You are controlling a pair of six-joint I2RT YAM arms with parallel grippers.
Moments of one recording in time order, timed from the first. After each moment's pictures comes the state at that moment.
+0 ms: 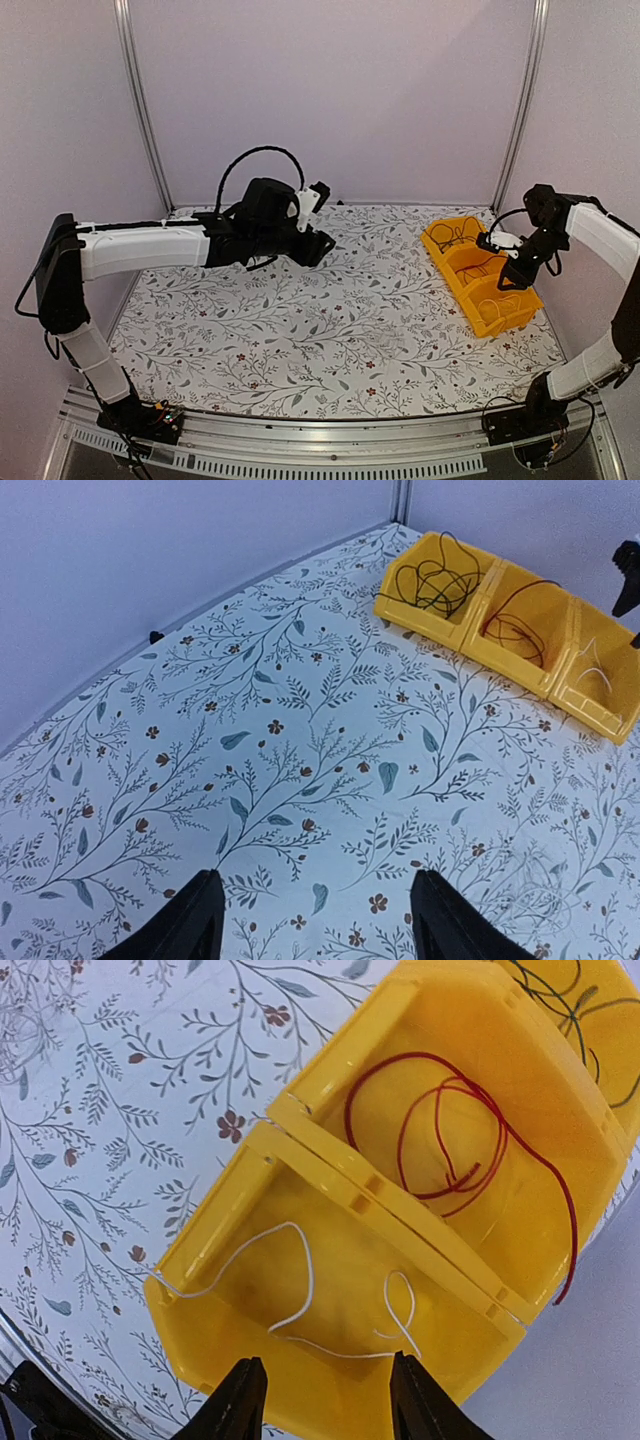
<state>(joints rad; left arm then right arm) -0.85 1.71 1.28 -0.10 -0.12 -0.05 -0.05 1.41 1.15 -1.04 -0.15 -0.94</state>
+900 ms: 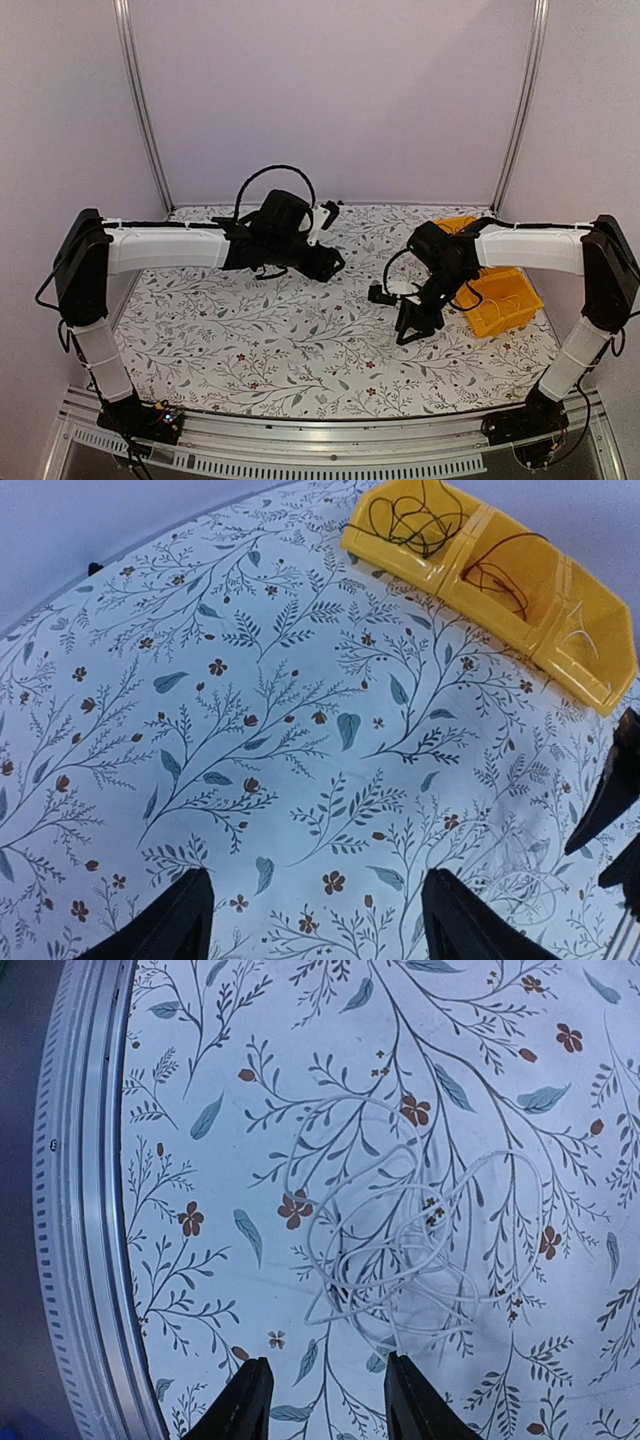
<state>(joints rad) -0.85 1.82 1.32 -0.15 -0.01 -0.13 0.65 1.68 1.12 -0.85 -0.52 -0.70</state>
